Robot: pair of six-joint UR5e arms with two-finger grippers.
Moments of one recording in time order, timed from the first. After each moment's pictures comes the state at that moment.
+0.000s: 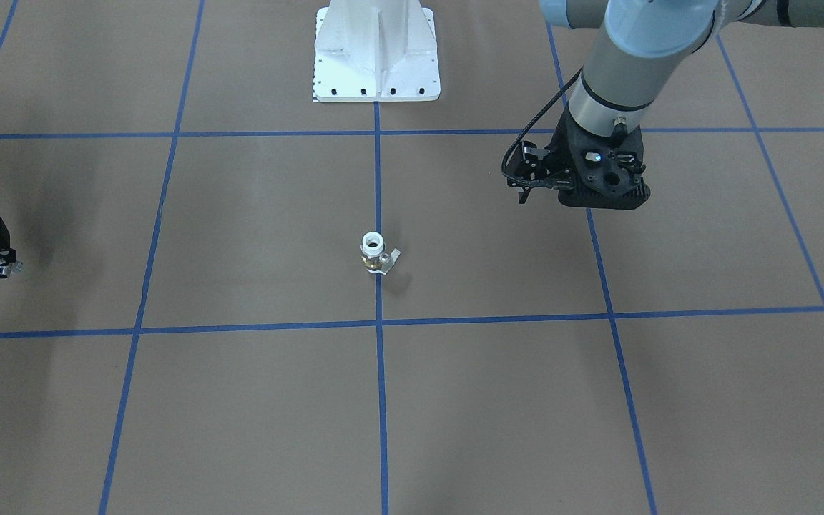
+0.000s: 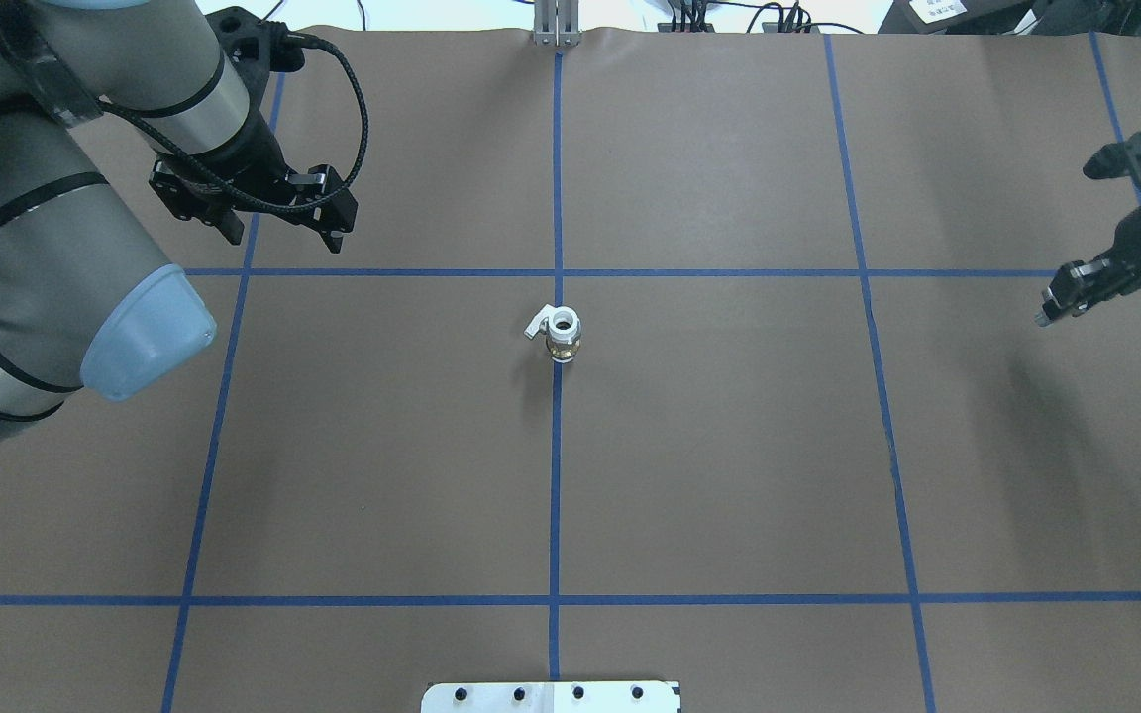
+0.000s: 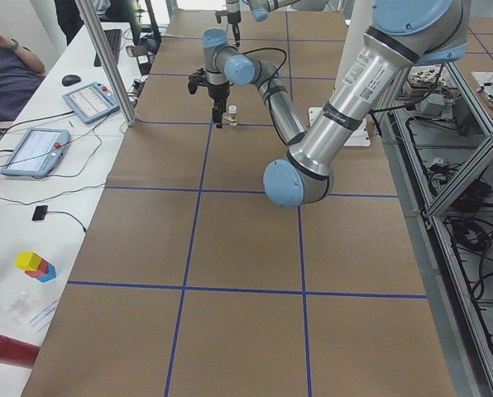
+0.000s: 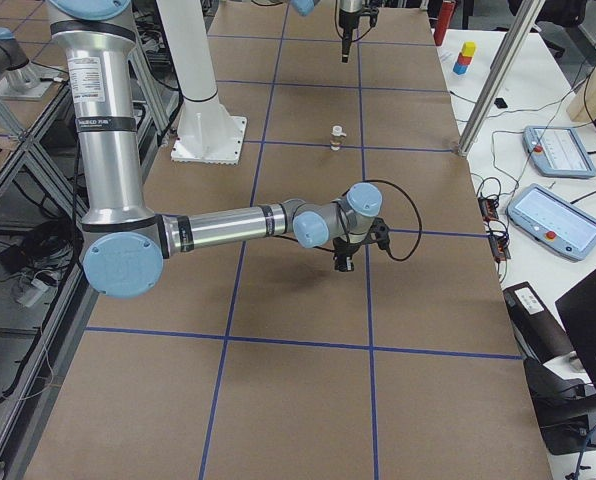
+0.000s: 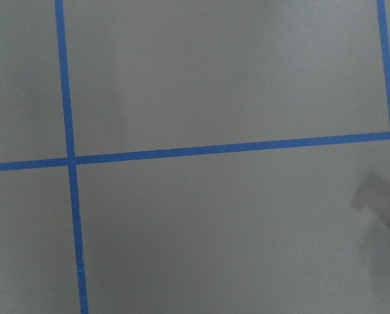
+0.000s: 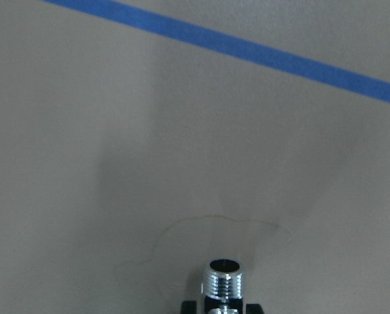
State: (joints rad) left arm -0.87 -2.20 -1.90 -1.22 -2.13 -0.80; right arm 1.15 -1.42 1.62 -1.44 2.37 0.33
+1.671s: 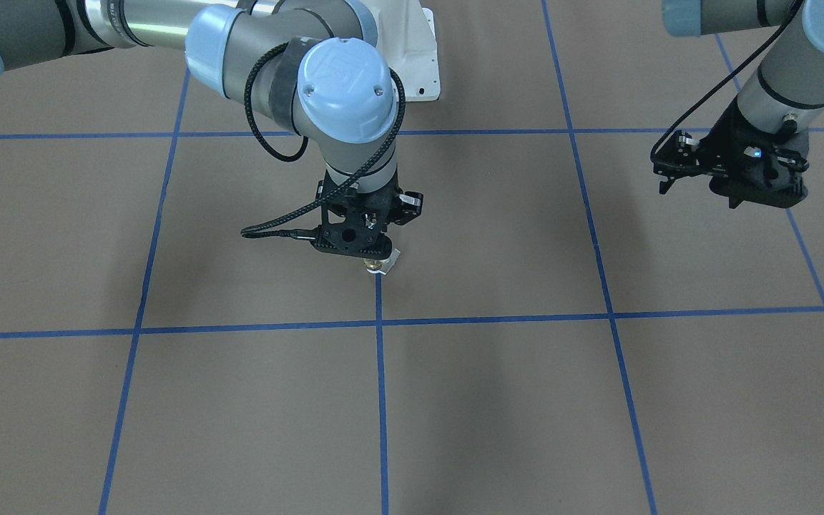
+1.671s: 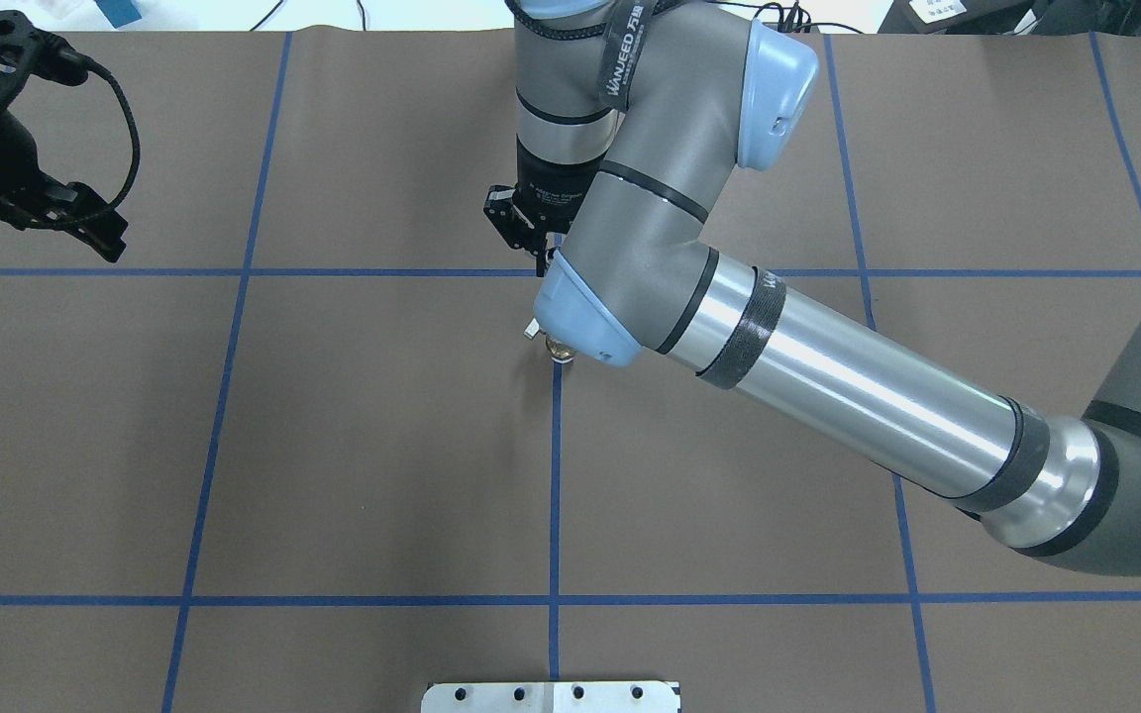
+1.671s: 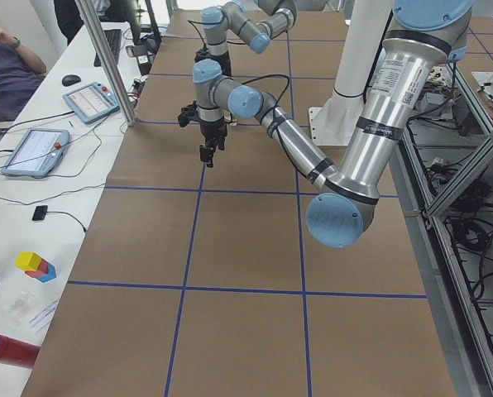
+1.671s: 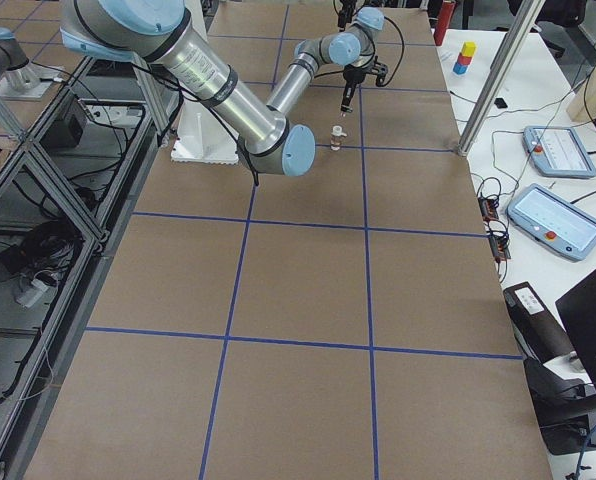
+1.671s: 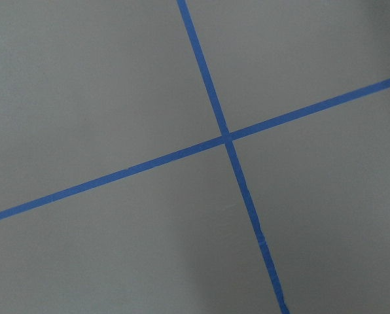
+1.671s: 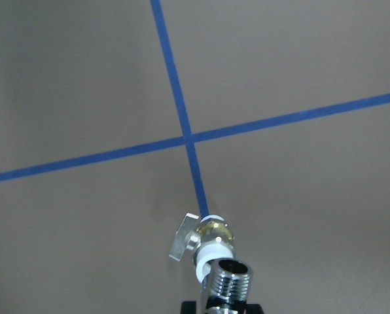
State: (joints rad) left arm -1.06 -1.91 -1.99 -1.23 -2.16 -0.33; right arm 0.70 -0.54 1.40 -1.82 2.17 1.20
